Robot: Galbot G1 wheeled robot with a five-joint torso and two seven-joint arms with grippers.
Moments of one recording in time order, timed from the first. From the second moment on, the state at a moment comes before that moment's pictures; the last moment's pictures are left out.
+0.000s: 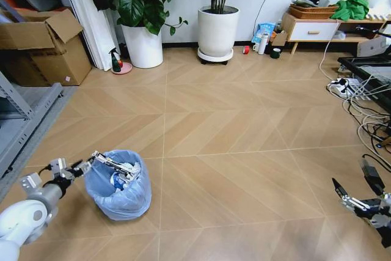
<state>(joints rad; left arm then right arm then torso) 1.36 -0.68 -0.56 -1.64 -1.17 0.11 -0.04 -1.82 1.15 1.13 1.79 0.66 0.29 -0.49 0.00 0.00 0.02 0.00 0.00</state>
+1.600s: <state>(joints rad) 1.12 -0.71 -0.39 -1.73 -1.05 0.10 -0.10 -1.17 0.86 0.42 1.69 0.96 0.35 -0.32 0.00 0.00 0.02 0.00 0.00</state>
